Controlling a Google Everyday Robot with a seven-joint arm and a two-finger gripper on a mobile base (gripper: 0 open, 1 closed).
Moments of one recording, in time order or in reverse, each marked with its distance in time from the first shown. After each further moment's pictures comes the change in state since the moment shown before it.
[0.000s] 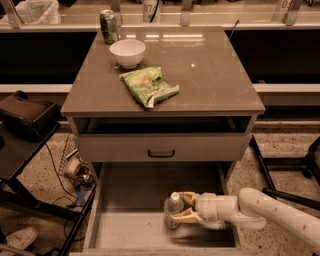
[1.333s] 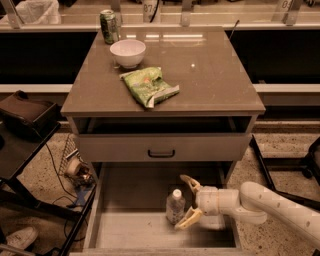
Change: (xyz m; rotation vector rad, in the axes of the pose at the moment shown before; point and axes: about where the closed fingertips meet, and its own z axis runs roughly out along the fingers) arm -0.032 -0.011 -0.008 0.019 -0.025 -0.023
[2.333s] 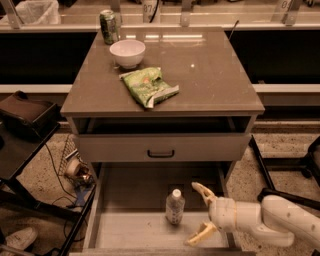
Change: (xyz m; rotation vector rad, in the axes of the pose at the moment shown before) arm -0.053 0.060 -0.050 0.050 0.013 0.051
